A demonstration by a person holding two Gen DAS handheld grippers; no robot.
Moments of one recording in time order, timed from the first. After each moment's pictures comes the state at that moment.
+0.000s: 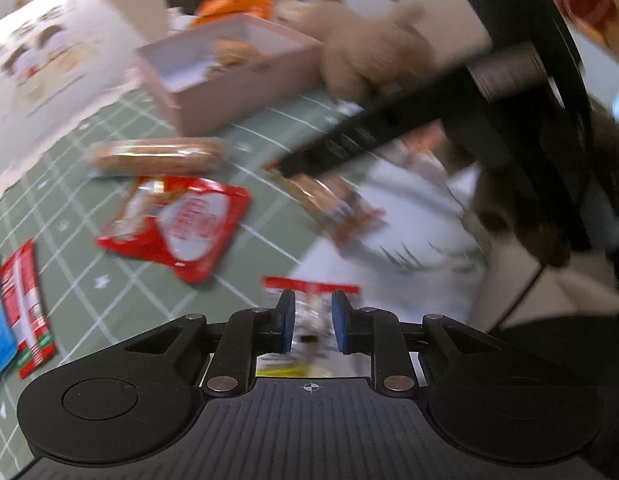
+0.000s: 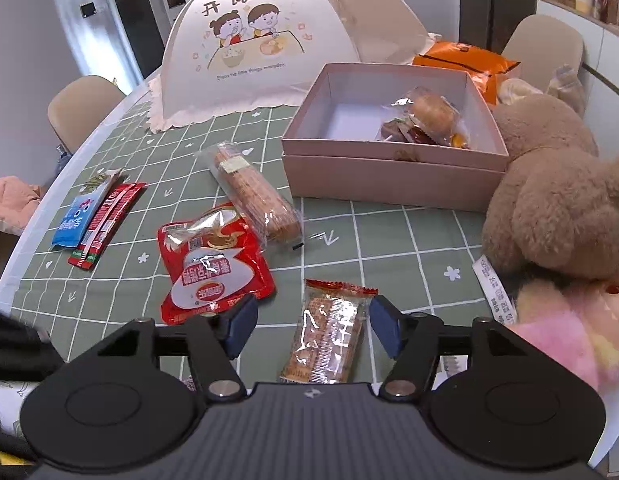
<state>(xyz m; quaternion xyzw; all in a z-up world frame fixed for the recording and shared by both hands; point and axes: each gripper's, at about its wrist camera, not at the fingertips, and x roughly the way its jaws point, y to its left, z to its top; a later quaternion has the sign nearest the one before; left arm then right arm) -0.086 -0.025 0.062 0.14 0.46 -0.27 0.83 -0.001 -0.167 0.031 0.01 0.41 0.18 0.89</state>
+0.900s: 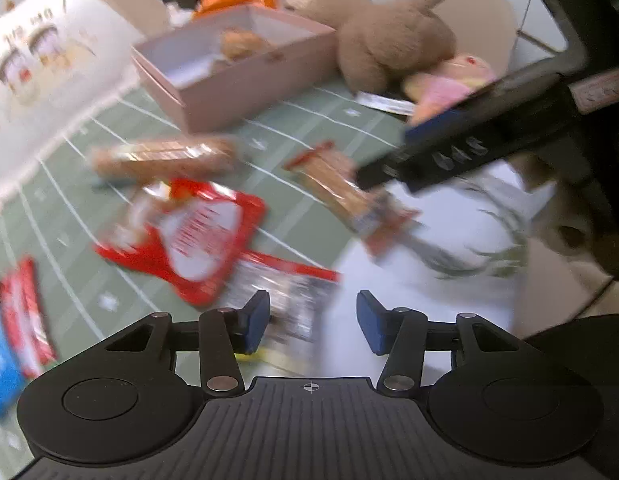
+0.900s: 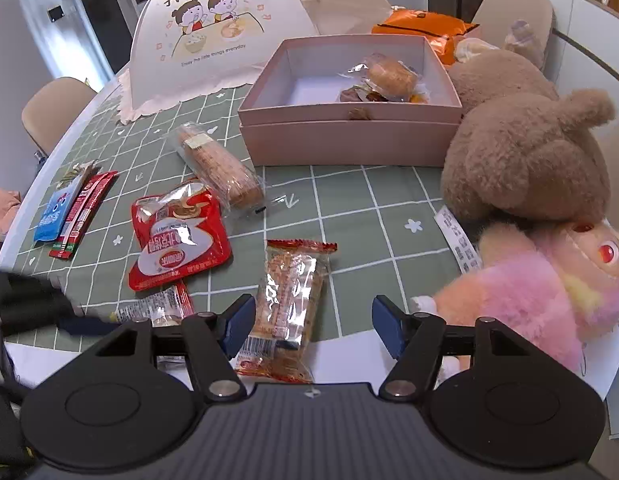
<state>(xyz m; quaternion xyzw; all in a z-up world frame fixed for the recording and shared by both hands) -0.053 -0.020 0.050 0.17 0.46 -0.26 0.83 -0.011 -0.191 0.021 0.03 0.44 0.14 0.88</state>
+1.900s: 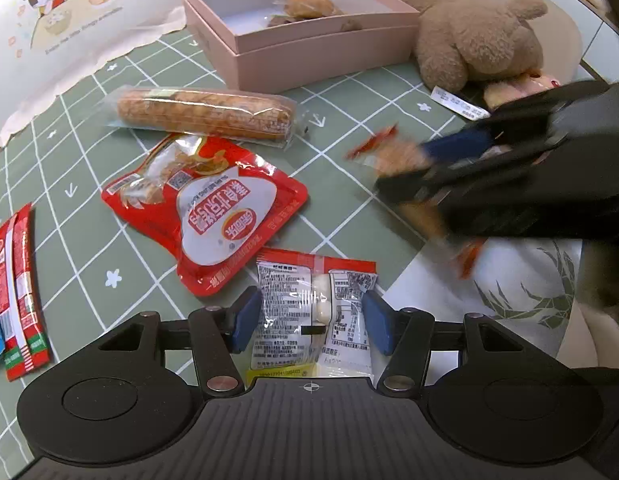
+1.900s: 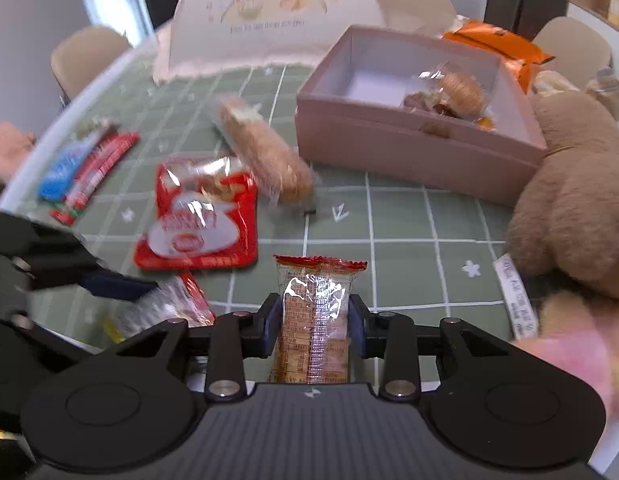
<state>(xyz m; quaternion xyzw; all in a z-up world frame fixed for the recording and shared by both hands) -0.008 -0.008 0.029 0.10 0.52 -0.20 0.82 0.011 -0.158 0.016 -0.04 0.44 0.20 0.88</state>
